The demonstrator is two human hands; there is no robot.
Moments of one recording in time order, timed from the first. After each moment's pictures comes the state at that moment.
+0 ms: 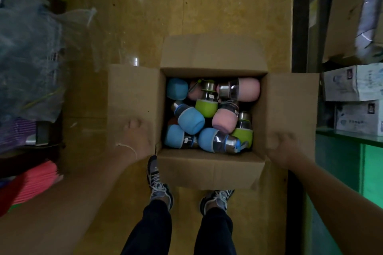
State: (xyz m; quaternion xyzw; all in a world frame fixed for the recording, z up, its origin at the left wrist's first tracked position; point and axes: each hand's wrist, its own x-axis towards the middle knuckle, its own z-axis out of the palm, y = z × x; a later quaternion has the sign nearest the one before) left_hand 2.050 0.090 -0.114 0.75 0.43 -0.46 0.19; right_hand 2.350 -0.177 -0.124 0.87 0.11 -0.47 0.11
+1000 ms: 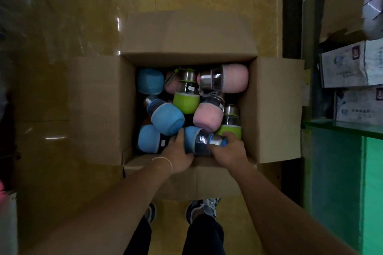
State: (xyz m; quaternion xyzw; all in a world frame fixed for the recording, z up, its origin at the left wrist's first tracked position) left_hand 2.138 -0.035 -0.229 0.65 0.43 -0.37 0.50; right_hand 2.265 -0.148 -0.221 0.85 -0.02 -0.50 -0.15
